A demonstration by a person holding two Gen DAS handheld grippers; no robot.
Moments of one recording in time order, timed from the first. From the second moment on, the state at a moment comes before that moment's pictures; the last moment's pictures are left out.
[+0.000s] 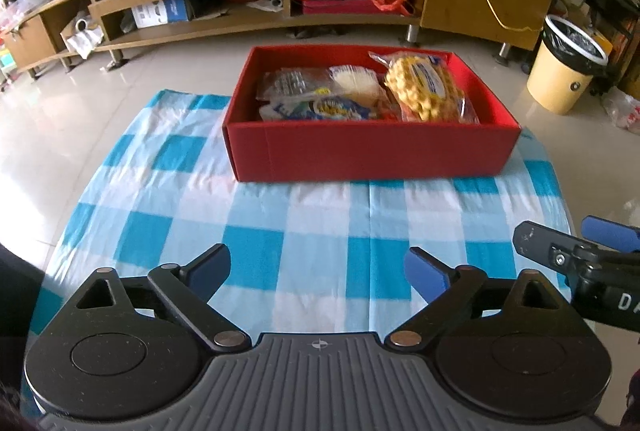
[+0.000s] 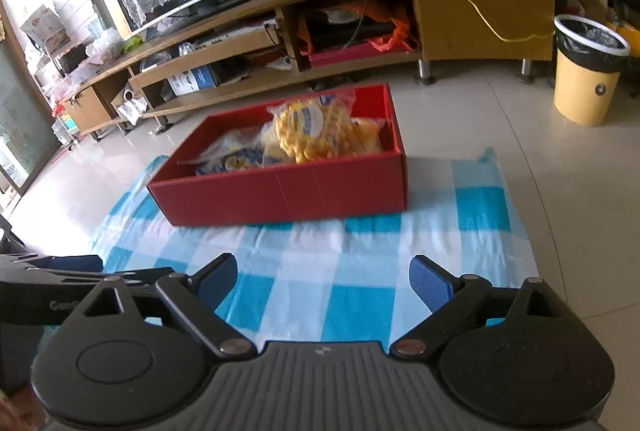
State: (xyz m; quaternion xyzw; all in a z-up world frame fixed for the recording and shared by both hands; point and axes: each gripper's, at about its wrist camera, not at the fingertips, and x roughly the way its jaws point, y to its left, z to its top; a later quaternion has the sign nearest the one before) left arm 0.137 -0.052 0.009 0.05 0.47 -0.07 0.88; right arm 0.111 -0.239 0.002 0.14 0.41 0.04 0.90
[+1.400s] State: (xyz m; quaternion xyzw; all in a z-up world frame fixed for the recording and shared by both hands) left arm 0.079 -0.042 0.016 0.05 0.46 -0.07 0.88; right arm 0.059 -0.226 0.004 0.14 0.41 0.05 0.90
